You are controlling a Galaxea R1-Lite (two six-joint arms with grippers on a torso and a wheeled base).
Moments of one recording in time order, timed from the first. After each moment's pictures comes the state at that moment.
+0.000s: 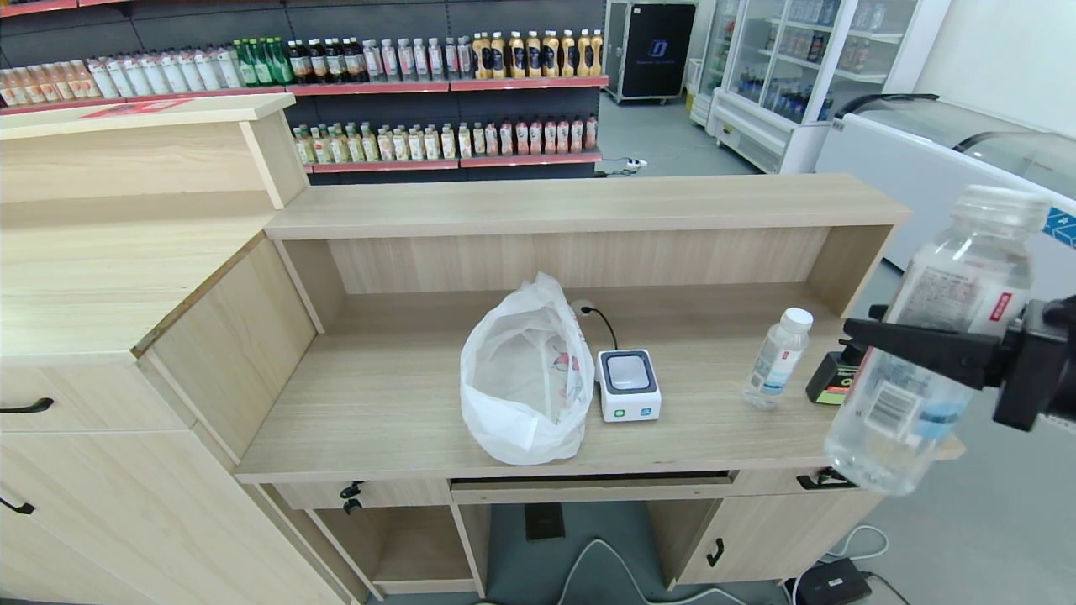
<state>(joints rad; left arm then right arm) 0.00 0.00 0.00 0.00 0.01 0.00 0.19 1.18 -0.68 -0.37 0.44 0.03</state>
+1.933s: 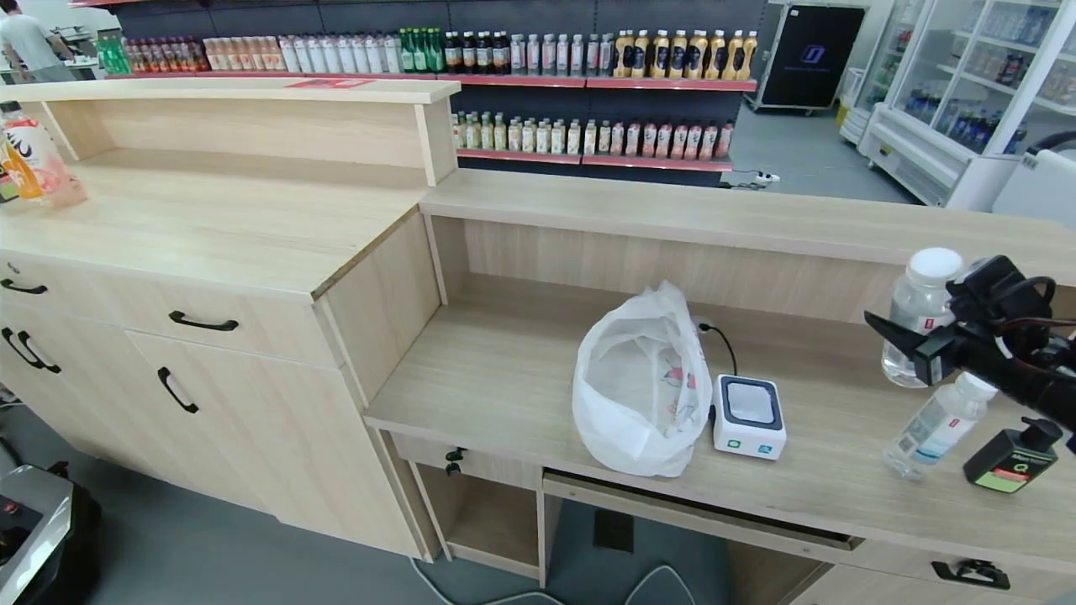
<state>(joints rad) 0.00 0.00 0.00 0.00 0.01 0.00 -0.24 1.79 -0.59 -1.23 0.47 -0.65</state>
